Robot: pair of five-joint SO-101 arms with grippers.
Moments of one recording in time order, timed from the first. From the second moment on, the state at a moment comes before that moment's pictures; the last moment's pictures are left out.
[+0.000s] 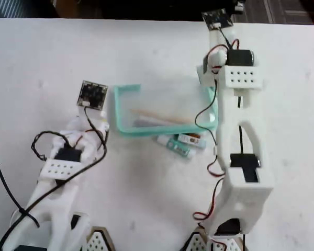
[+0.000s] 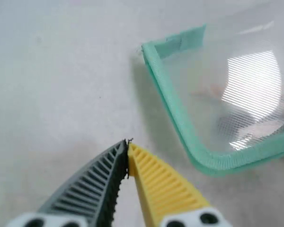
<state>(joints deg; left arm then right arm) 0.3 -36.1 68.6 21.8 -5.9 -3.9 16.9 -26.4 78.3 16.7</state>
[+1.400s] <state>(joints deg) 0.3 -36.1 68.6 22.5 -5.9 -24.0 -22.3 -26.6 89.0 16.7</state>
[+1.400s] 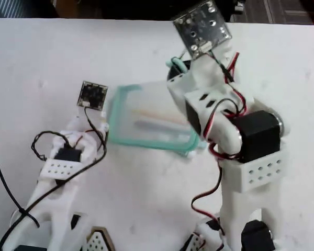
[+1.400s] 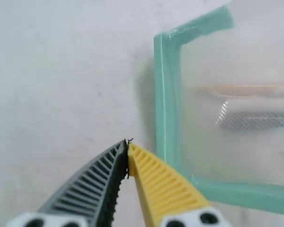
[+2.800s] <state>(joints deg) -0.4 -36.1 68.6 22.5 -5.9 -33.0 -35.7 -28.2 85.1 16.7</state>
